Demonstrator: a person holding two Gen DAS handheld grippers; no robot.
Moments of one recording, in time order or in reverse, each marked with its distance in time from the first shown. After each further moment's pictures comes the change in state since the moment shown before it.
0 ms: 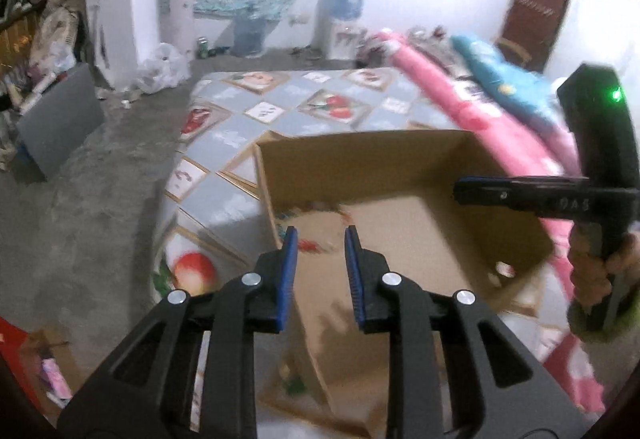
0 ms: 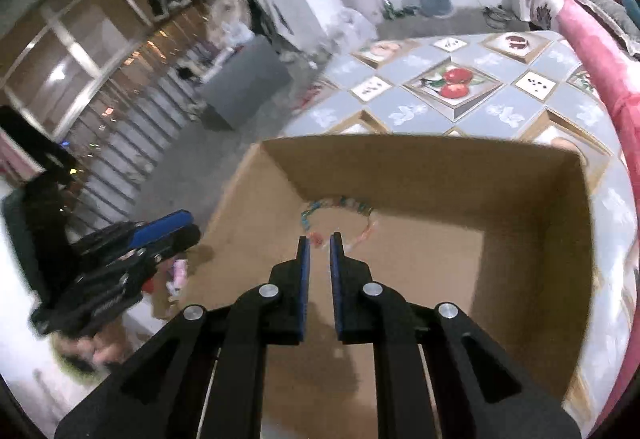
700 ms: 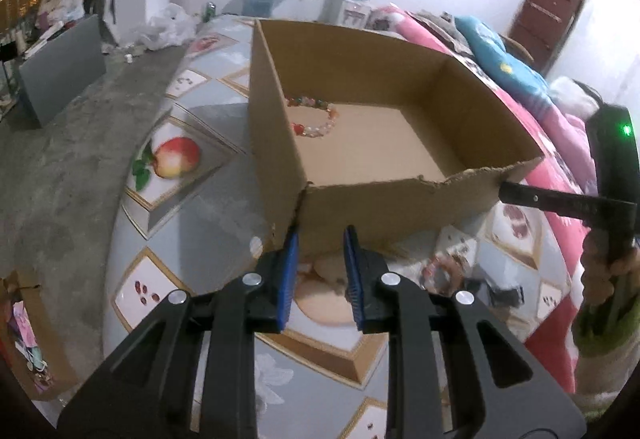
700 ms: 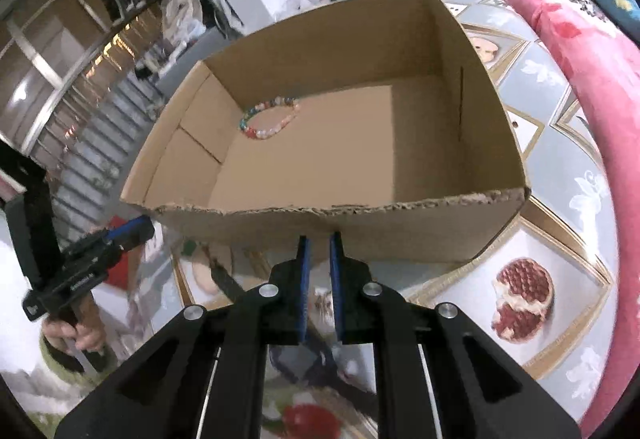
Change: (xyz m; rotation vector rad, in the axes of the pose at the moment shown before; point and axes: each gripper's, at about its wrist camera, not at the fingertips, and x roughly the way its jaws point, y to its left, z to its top) left arm 0.019 0.001 -0.089 -0.109 0.070 0.013; right arm 0.002 -0.043 -0.086 0.139 0.013 -0.186
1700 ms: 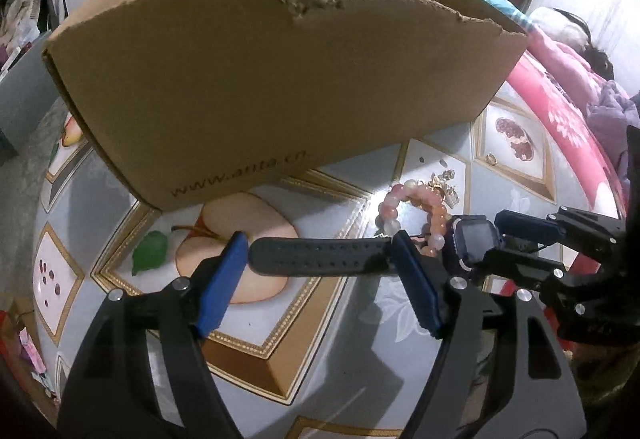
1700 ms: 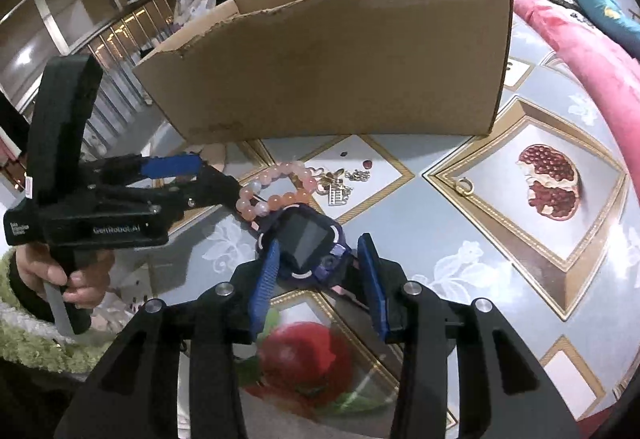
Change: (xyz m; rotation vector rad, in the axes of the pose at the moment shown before) left arm 0.066 -0.067 -0.048 0.172 0.144 -0.022; right arm 0.009 0.009 -0.123 -0.135 -0.068 -0.064
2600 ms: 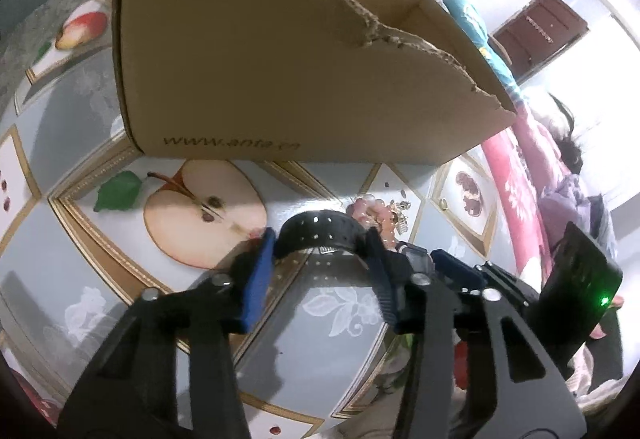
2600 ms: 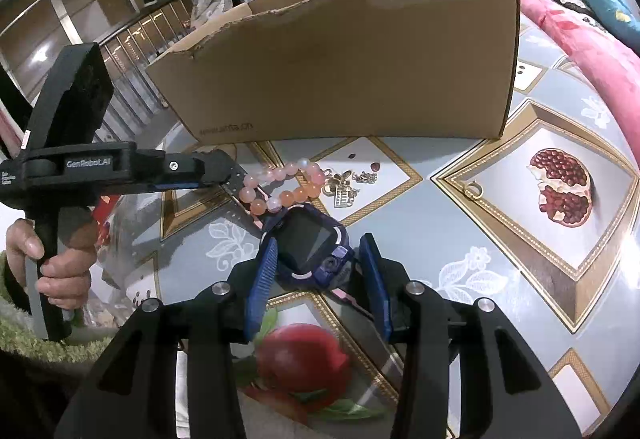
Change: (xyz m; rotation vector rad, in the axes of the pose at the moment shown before) left arm -0.006 0.025 -0.001 -0.344 0.022 -0.243; right arm 0.000 -0.004 -0.004 -0.042 -0.024 0.033
